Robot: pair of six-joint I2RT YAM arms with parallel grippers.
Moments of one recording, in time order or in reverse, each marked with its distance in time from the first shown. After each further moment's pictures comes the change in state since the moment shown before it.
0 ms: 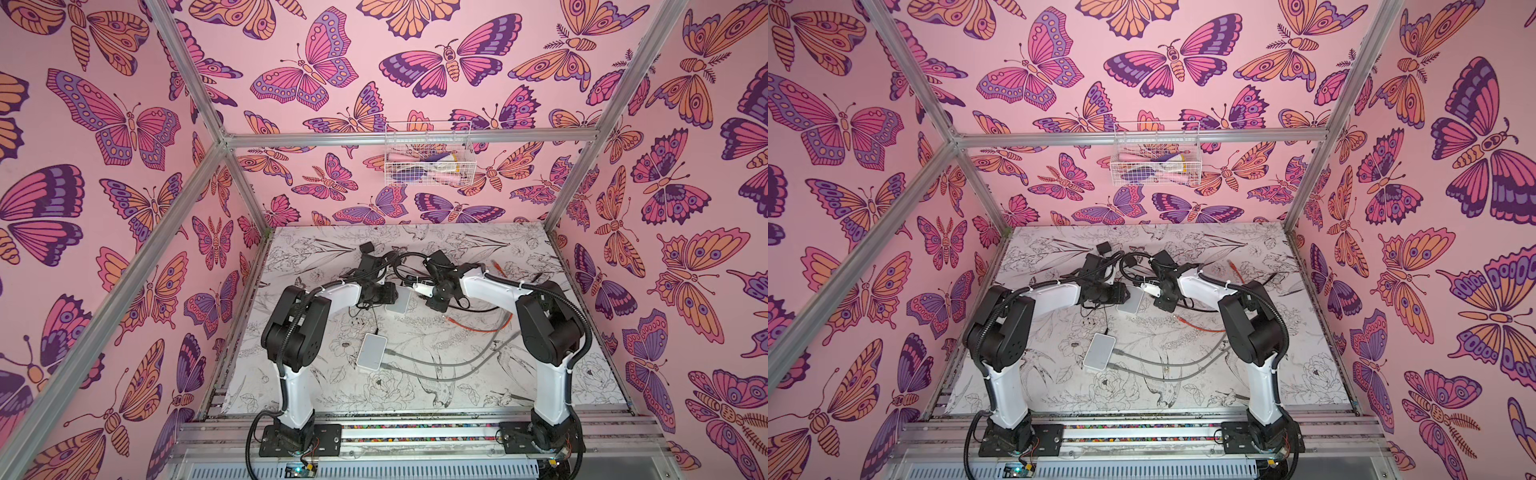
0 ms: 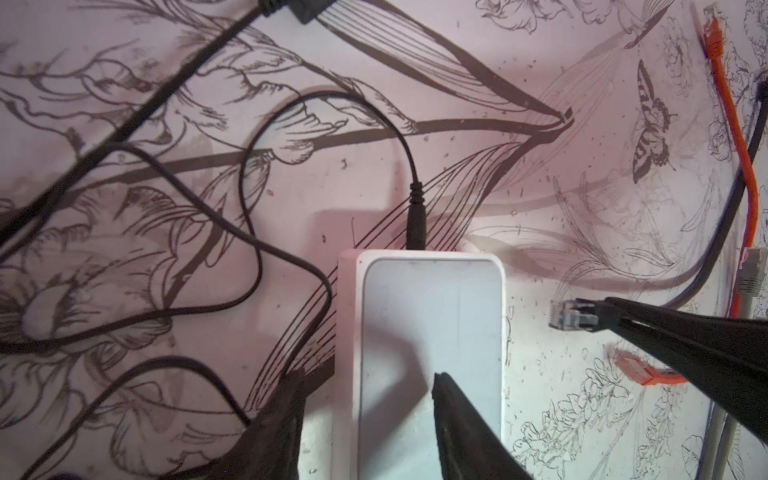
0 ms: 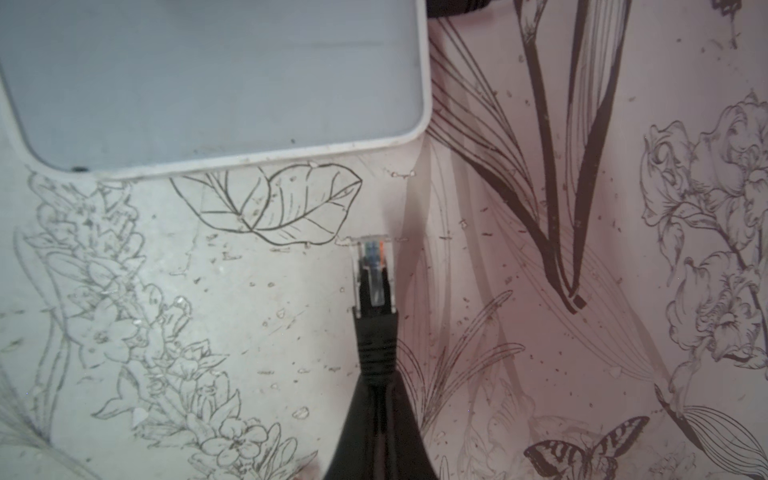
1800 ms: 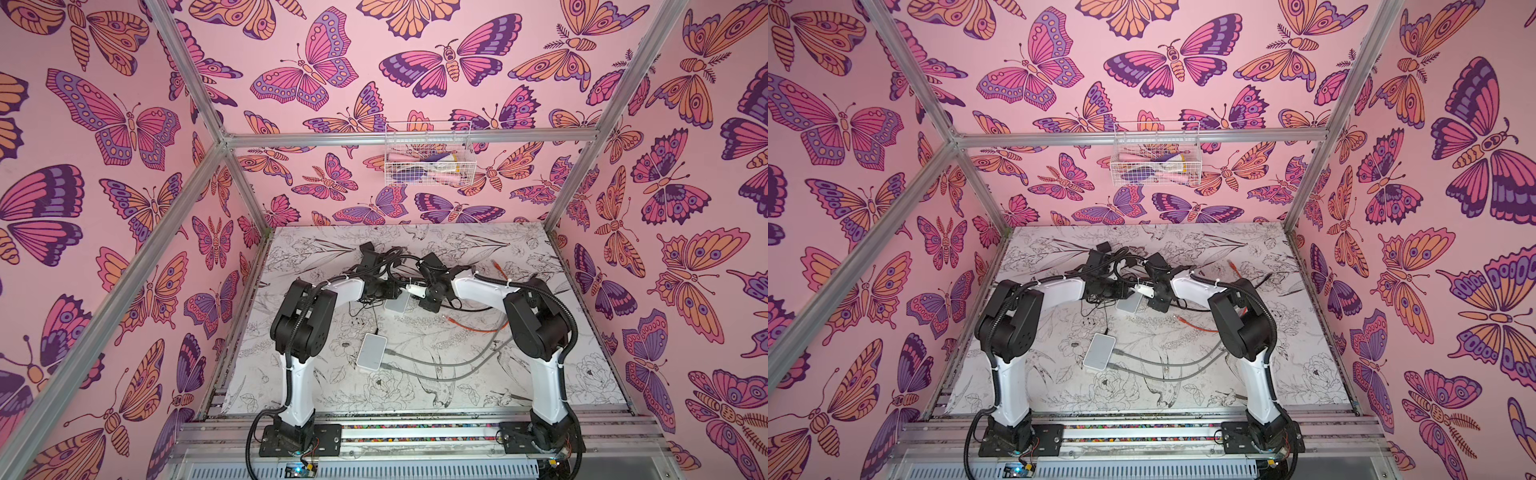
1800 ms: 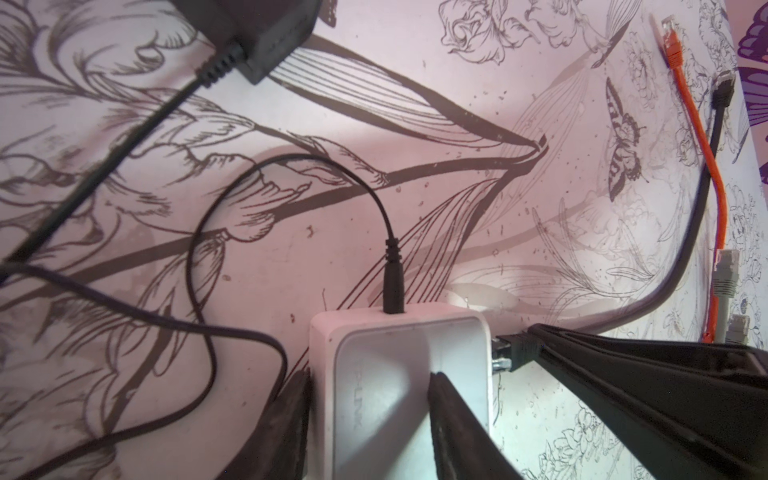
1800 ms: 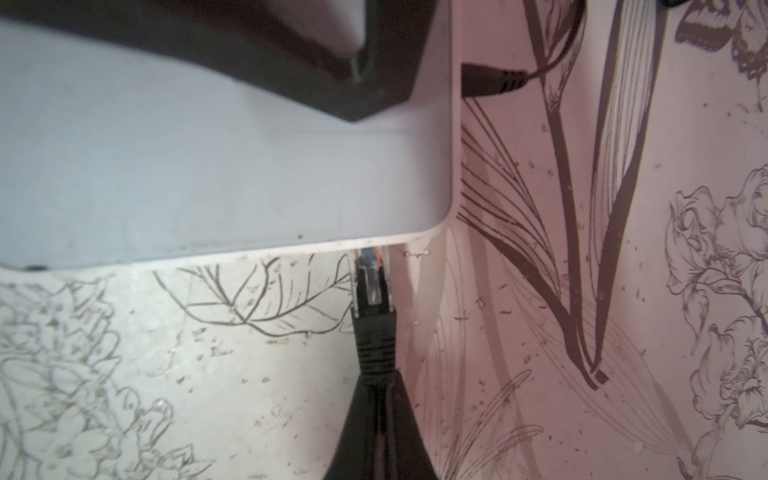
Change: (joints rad) left arm 0.009 0.095 0.084 0.040 0.079 0.047; right arm 0.025 0.072 0.039 0.072 -0.003 0.003
